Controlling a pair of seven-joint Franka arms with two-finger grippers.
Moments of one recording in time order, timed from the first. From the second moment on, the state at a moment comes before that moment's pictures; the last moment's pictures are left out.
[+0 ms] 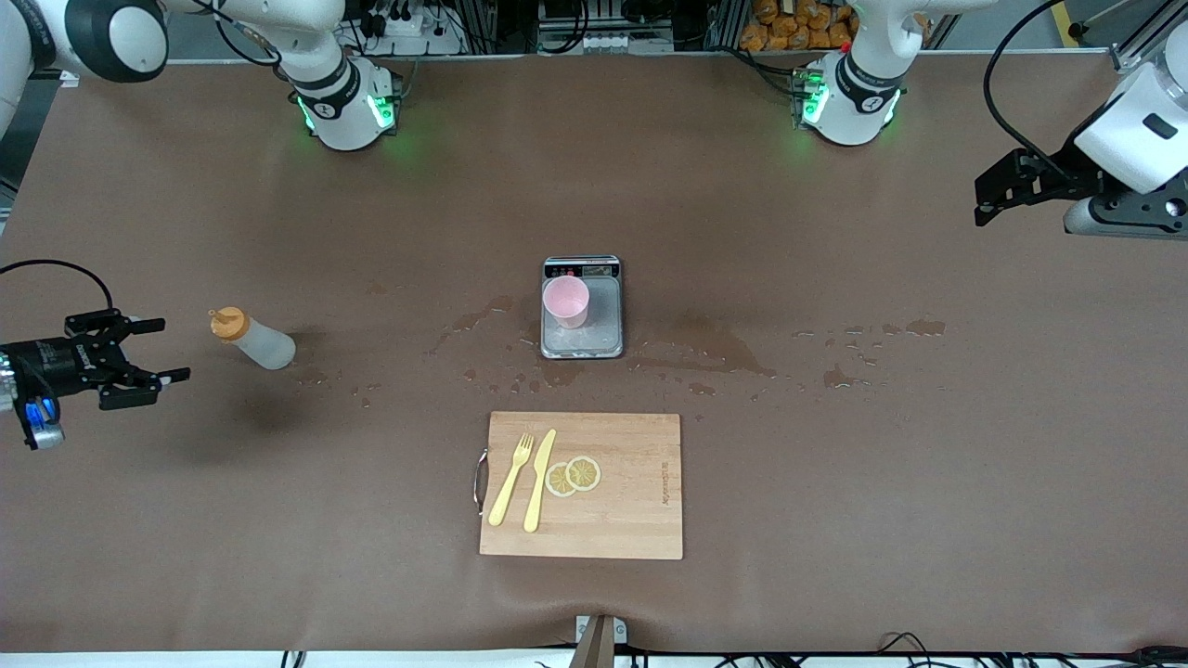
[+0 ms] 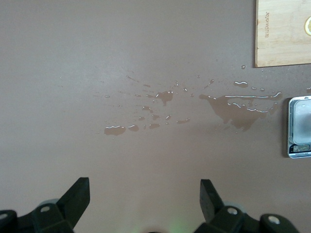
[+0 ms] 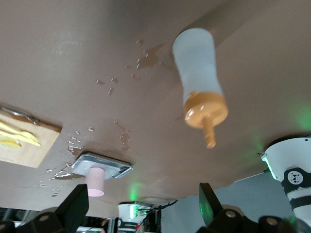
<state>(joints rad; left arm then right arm) -0.06 -0.02 -0.09 -1.53 0.01 1.49 -0.04 -0.34 0.75 0.07 -1.03 0.45 1.14 0.67</state>
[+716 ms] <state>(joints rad) -0.06 -0.02 -0.09 -1.53 0.01 1.49 -0.04 -0.11 0.60 0.07 -1.02 0.40 1.12 0.68</state>
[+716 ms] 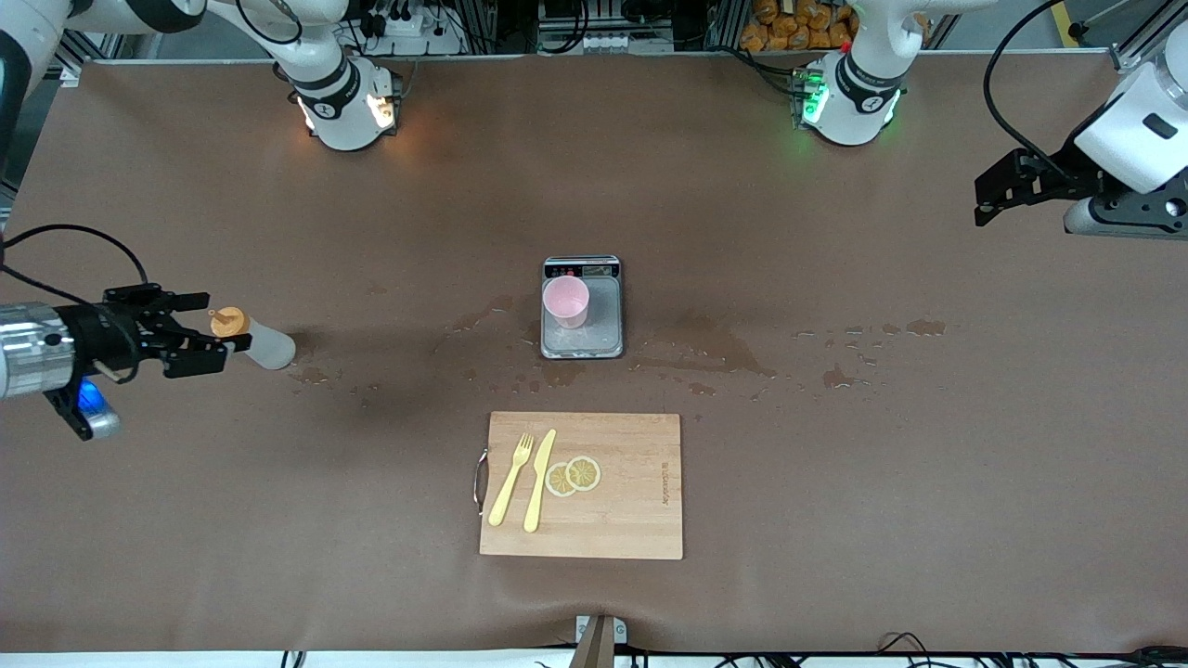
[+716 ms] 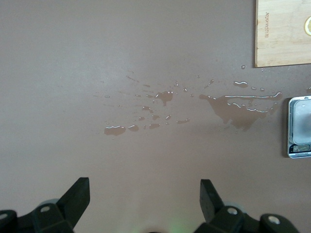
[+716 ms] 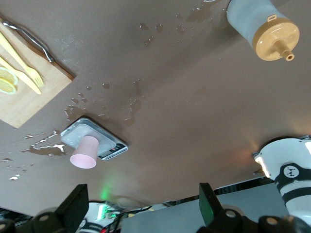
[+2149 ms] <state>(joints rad) -0.06 -0.02 -0.09 -1.53 0.01 1.49 -0.04 -0.04 0.04 0.06 -1.77 0.13 1.77 -0.01</state>
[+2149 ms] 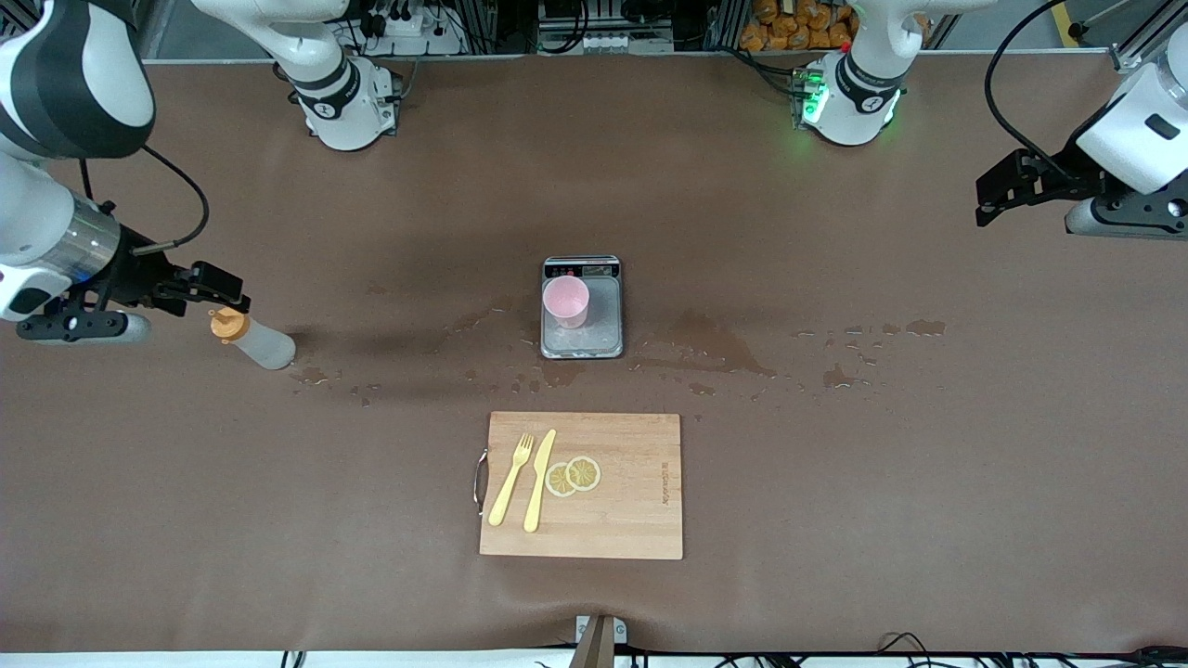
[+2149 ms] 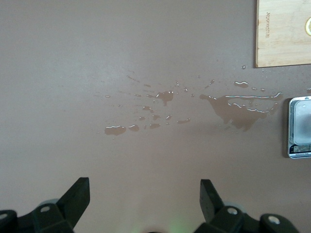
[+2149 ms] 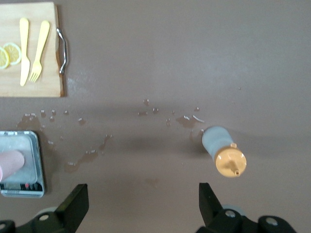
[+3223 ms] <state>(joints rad) -0.06 -0.02 -0.08 -1.53 0.01 1.49 -0.04 -0.01 0.08 0.07 -1.58 0.01 1.73 -0.01</state>
